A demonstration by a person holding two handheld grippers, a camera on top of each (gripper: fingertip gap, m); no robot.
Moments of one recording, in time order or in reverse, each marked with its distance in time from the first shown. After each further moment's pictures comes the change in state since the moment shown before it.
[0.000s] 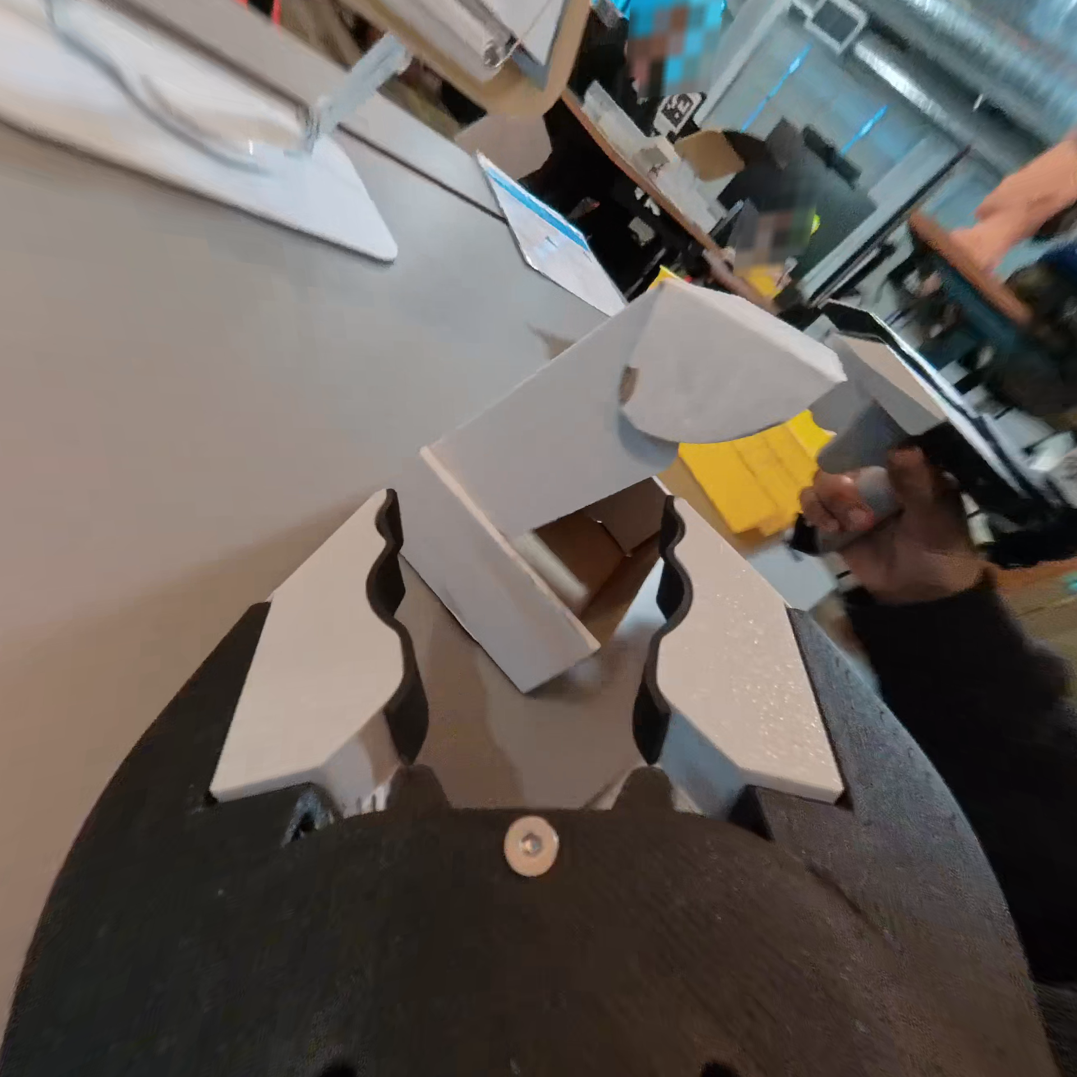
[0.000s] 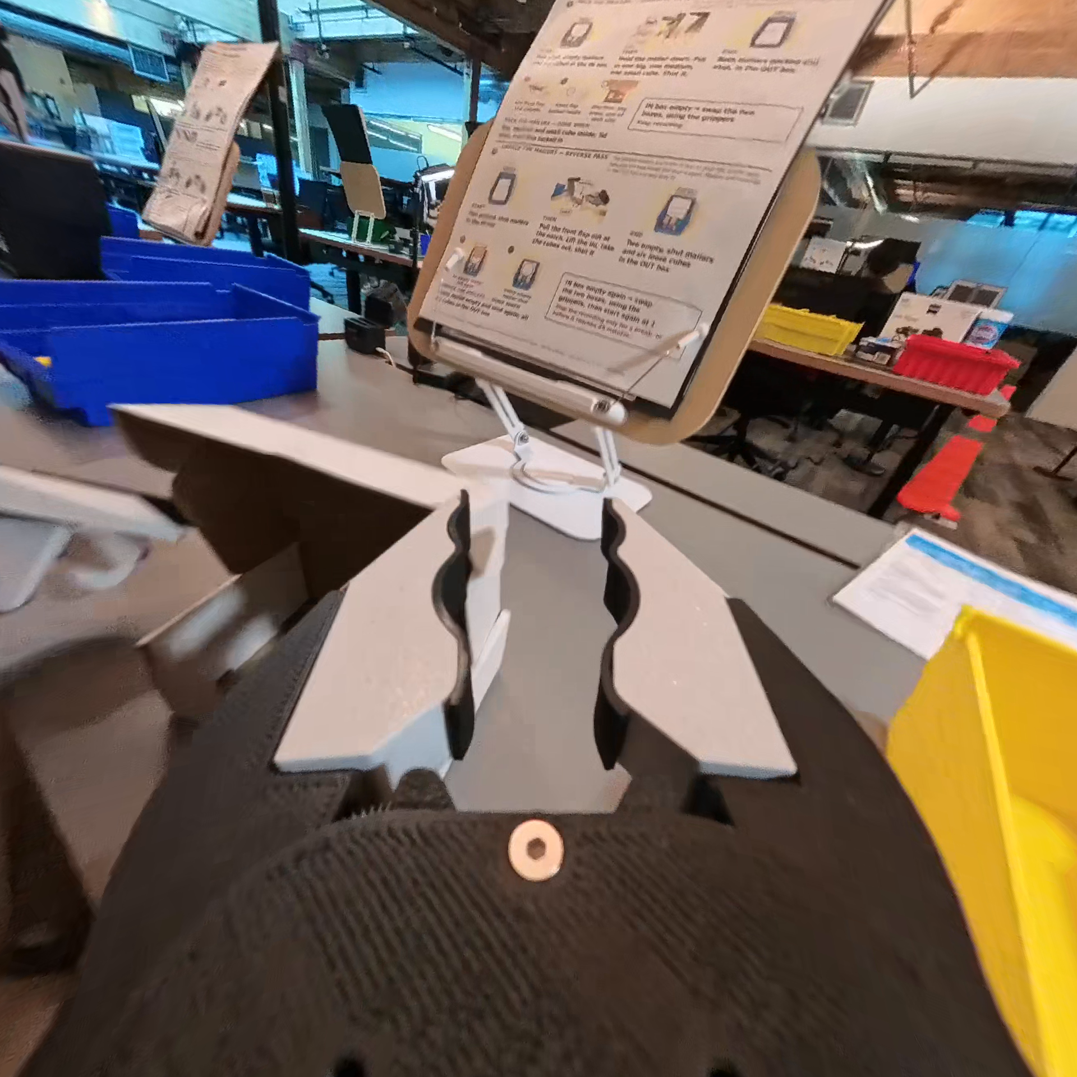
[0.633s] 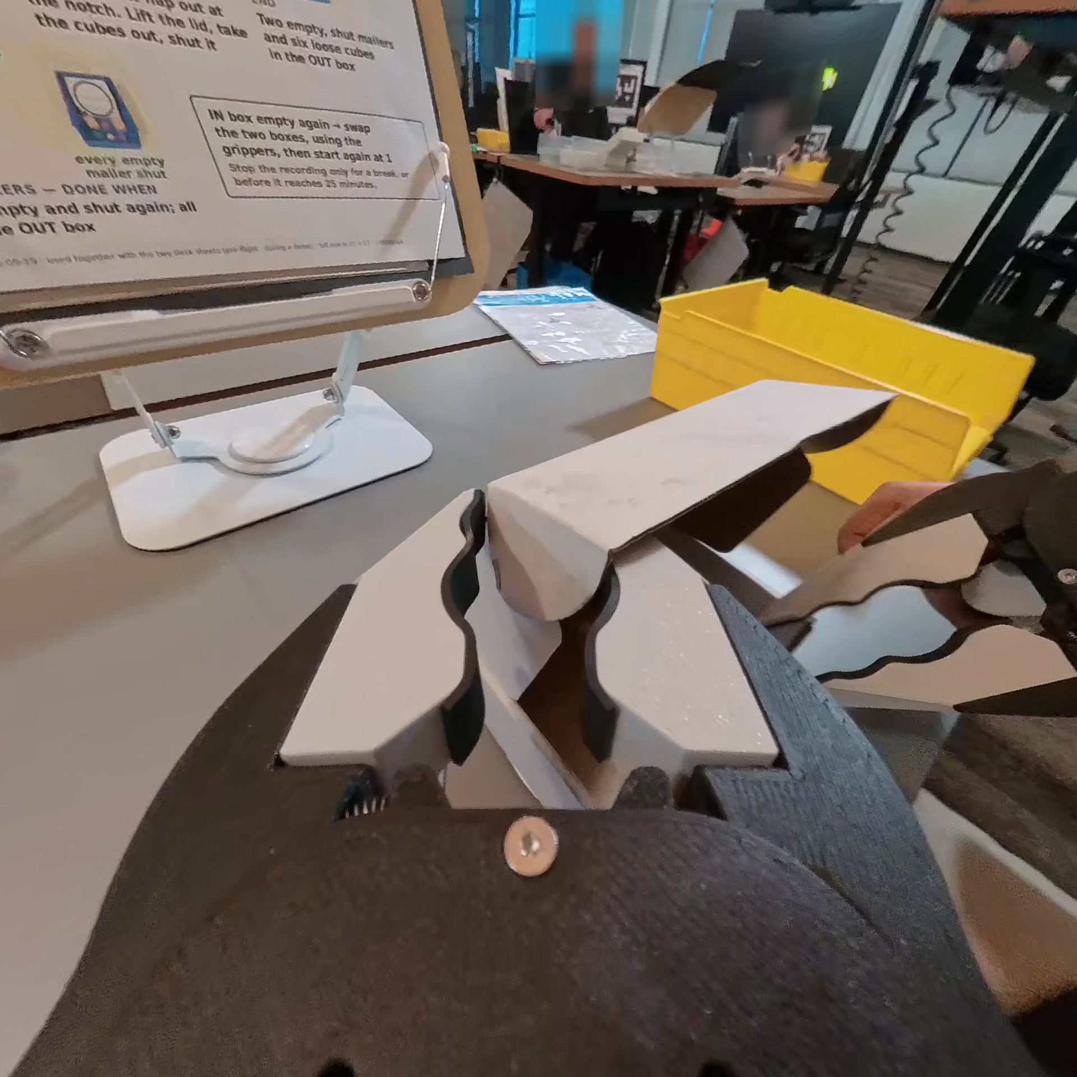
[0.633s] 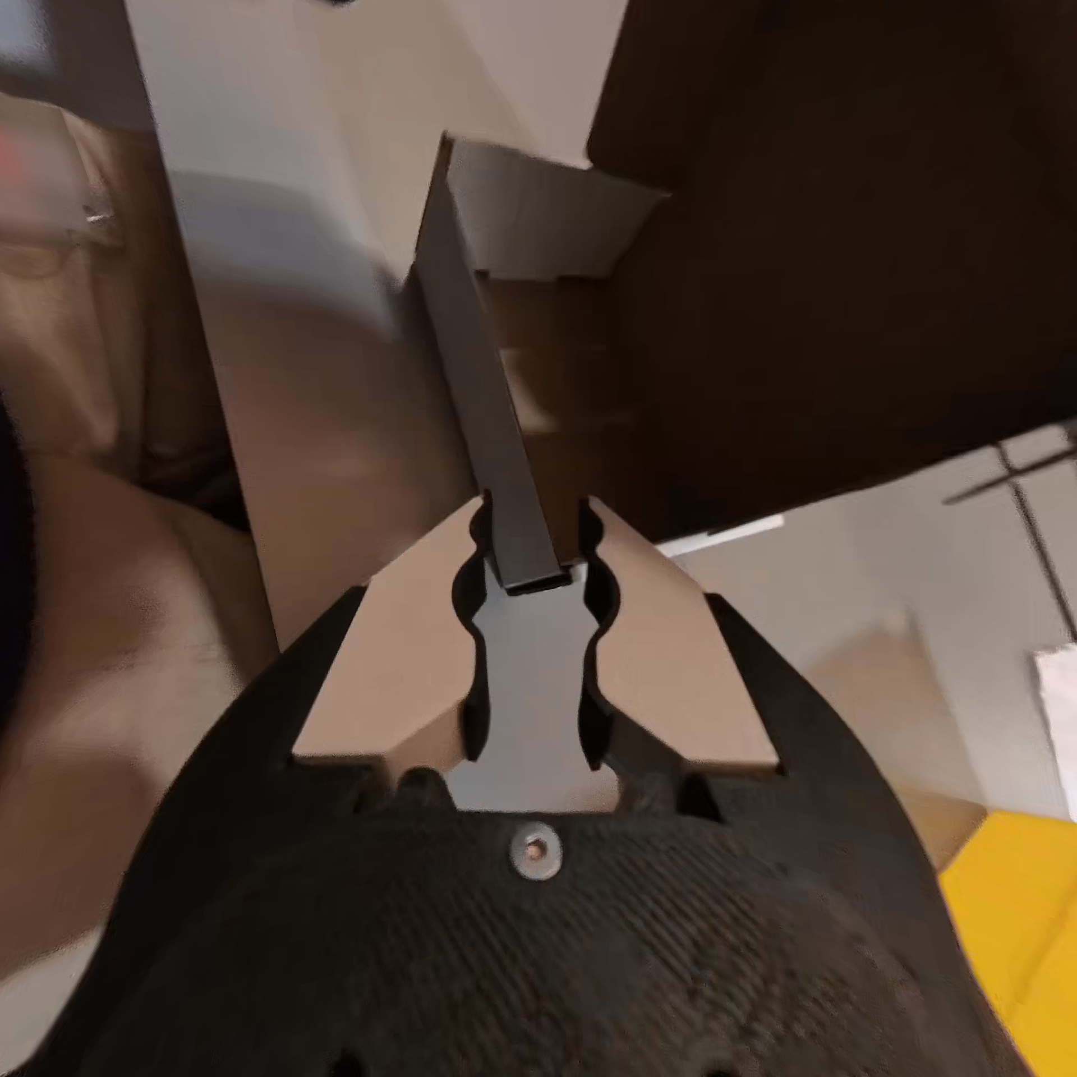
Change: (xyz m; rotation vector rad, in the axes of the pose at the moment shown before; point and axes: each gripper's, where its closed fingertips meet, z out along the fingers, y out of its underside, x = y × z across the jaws) left arm 0.016 -0.067 0.038 0.066 -0.028 0.538; right arm -0.107 0.122 -0.014 -0.532 -0.434 -0.467
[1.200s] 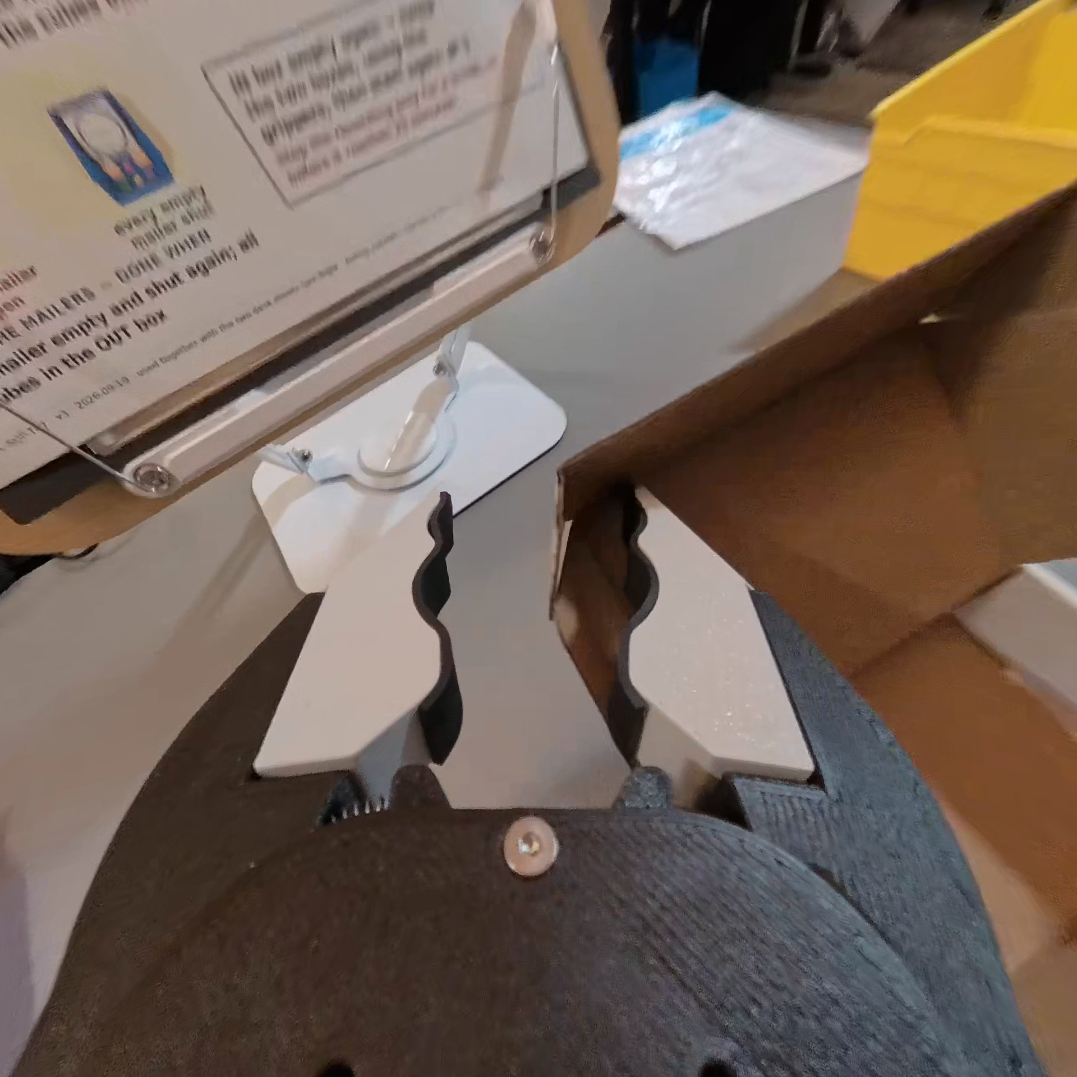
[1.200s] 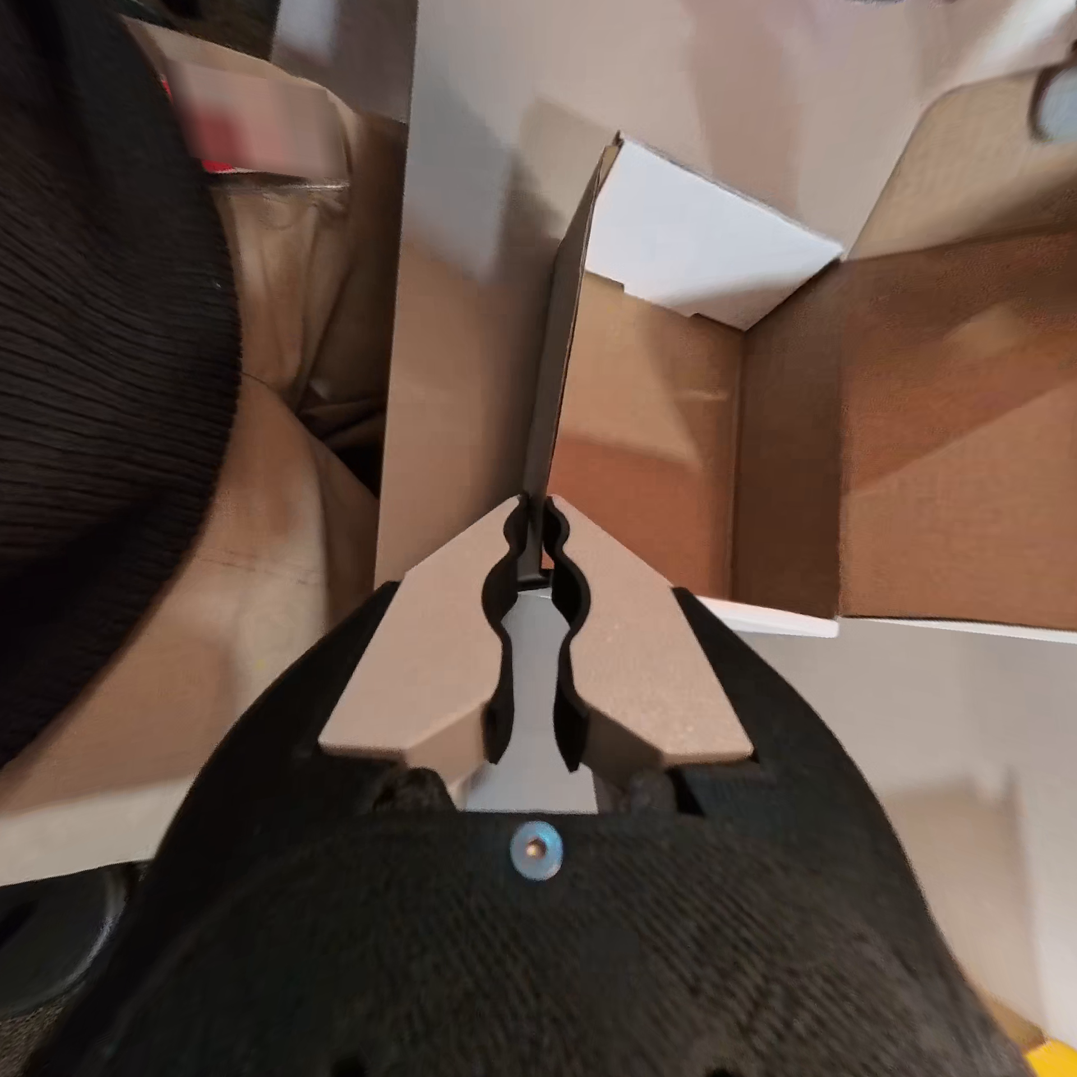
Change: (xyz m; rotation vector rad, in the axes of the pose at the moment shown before) left arm -0.074 -0.004 0.068 -0.269 -0.142 0.242; right arm -0.041 -0.003 -0.004 0.027 -0.297 -0.164
